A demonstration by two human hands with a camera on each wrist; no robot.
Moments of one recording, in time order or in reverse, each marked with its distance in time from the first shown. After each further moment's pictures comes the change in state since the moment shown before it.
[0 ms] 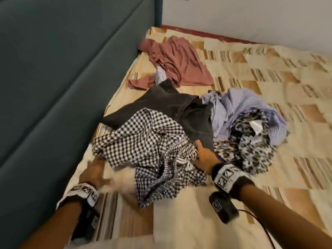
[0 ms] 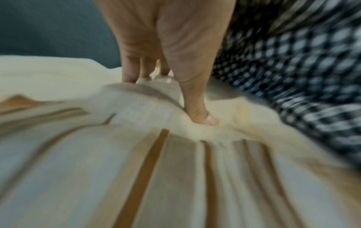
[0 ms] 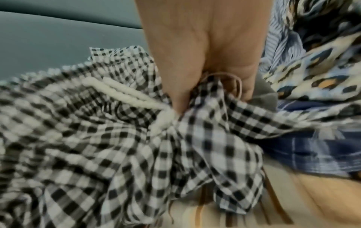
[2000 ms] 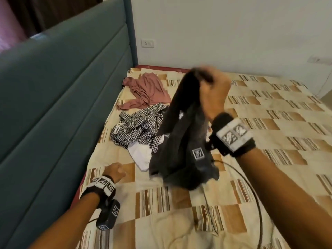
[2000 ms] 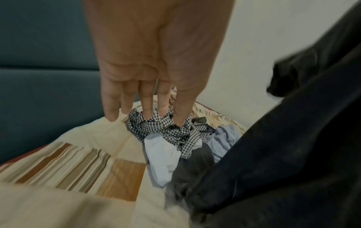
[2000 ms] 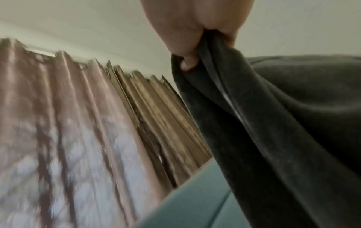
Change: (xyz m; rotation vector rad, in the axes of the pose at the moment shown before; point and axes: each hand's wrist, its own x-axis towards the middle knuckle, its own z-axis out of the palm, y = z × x) left_hand -0.339 0.098 -0.103 -0.371 -0.006 0.093; right_hand -0.456 -0.063 -0.276 0.730 1.276 -0.530
